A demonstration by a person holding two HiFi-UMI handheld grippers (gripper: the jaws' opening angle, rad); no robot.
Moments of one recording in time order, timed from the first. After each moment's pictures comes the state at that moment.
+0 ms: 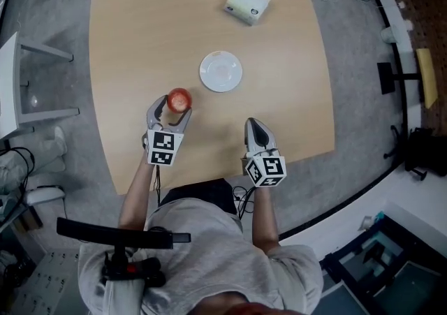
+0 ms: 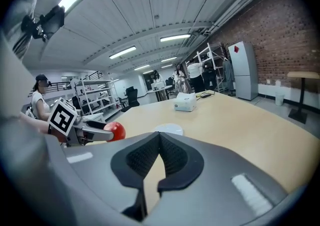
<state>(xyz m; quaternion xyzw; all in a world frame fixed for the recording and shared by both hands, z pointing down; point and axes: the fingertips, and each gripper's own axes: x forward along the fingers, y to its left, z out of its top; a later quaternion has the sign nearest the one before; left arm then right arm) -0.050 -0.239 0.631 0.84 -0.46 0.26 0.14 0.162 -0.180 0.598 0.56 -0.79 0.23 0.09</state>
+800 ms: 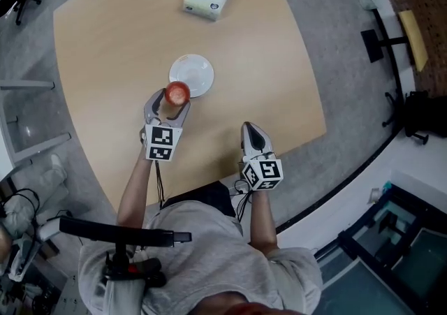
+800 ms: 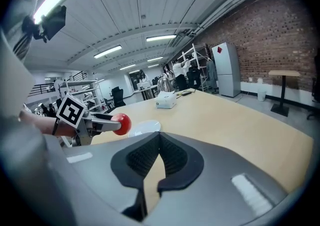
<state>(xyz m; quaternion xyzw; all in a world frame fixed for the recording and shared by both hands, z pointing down) 0.042 -0.288 0.637 0.88 -0.39 0.26 0.11 0.227 -0.163 0.614 0.63 -0.73 0.25 0.09</state>
